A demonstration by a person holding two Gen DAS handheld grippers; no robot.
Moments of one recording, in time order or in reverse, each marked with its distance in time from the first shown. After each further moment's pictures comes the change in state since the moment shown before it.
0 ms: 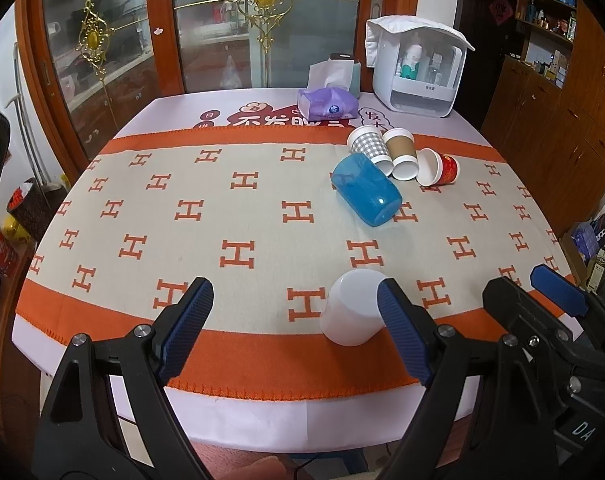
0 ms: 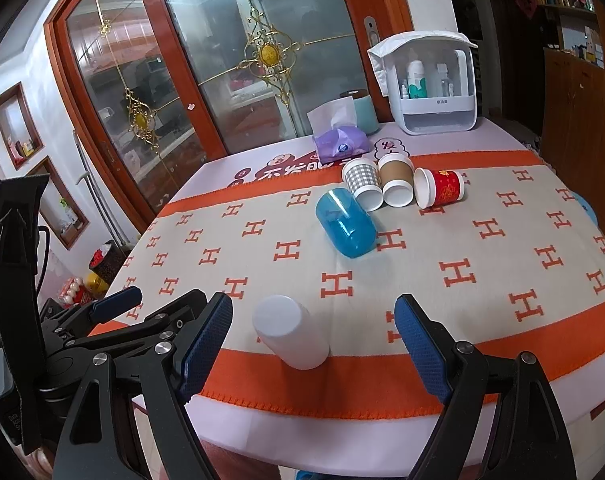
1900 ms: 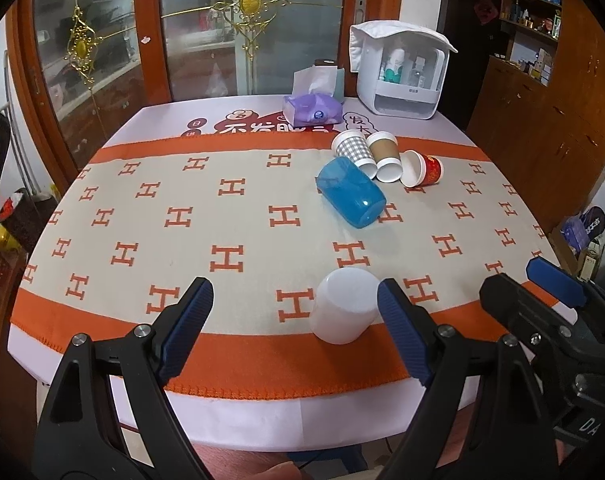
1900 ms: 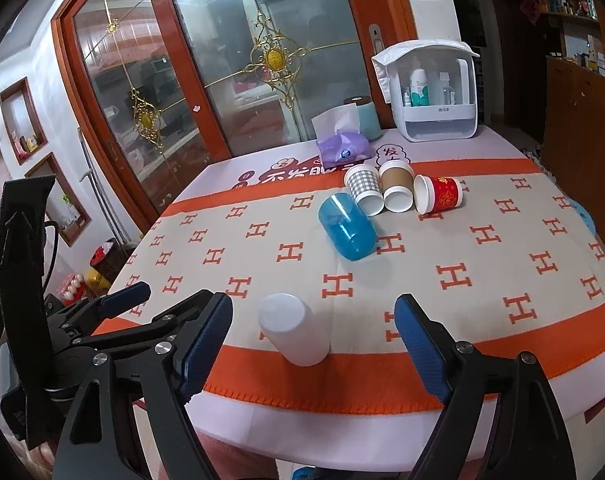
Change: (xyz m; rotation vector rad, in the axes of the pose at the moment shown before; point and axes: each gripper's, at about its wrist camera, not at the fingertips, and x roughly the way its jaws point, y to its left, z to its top) left arm -0.013 -0.004 0.003 0.030 -0.023 -0.044; right arm -0.018 0.002 0.001 -0.019 -0.014 0.003
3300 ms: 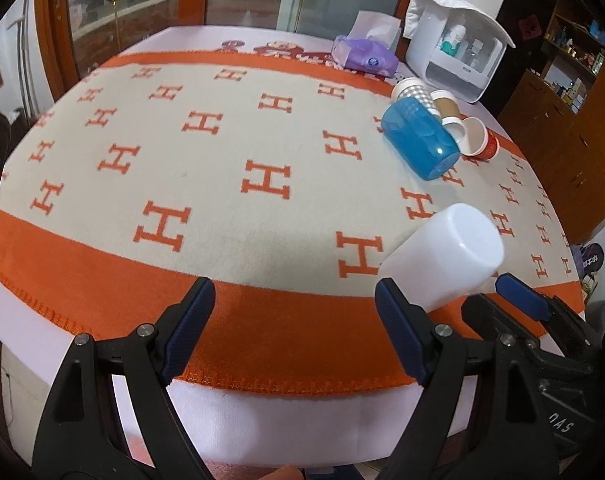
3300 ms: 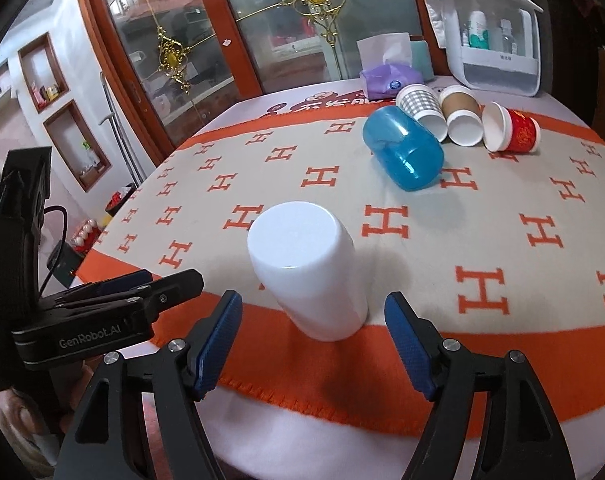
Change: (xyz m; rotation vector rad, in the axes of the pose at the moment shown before) left arm 0.100 0.079 -0.070 -0.177 0.113 -0.022; right arm 0.150 0.000 -0.073 -0.092 0.153 0.128
